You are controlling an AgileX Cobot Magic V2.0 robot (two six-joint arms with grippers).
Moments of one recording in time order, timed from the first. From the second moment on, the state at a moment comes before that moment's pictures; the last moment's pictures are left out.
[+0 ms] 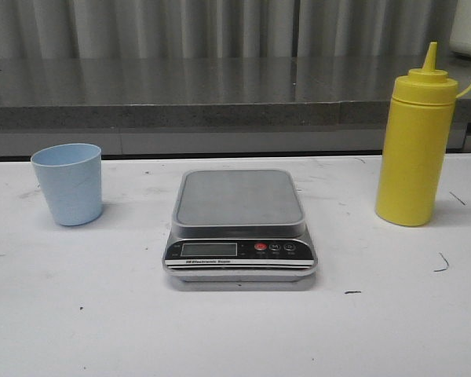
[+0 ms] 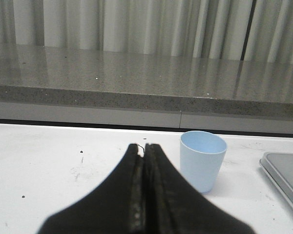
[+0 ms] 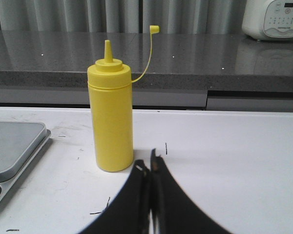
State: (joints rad) left arm -0.02 0.00 0.01 0.01 0.06 -0.07; right arm 0.03 -0.01 0.03 0.02 0.08 0.04
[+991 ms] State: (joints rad) left arm -0.02 0.00 -0.07 0.01 0.03 -0.07; right arm 0.03 -0.01 -0.08 0.02 0.17 0.04
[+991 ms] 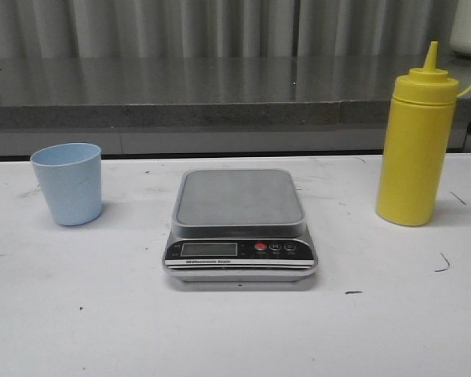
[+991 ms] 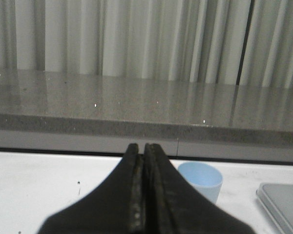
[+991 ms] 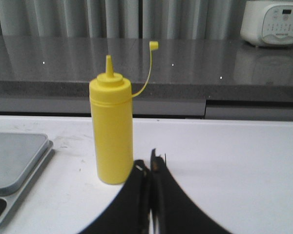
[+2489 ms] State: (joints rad) left arm -0.02 0.44 -0.62 0.01 0.65 -0.07; right arm 0.03 0.55 -0.54 -0.03 0.64 -0.03
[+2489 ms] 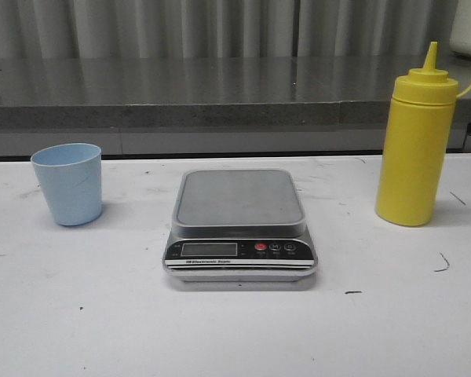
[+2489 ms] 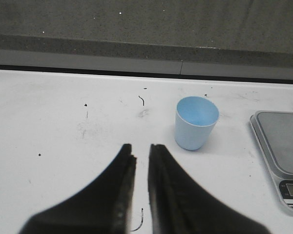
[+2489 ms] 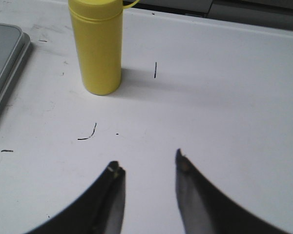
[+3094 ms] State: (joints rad) left arm -0.14 0.86 -0.82 0.00 0.72 -0.03; right arm 0.03 0.55 -0.54 -0.03 0.64 -0.03
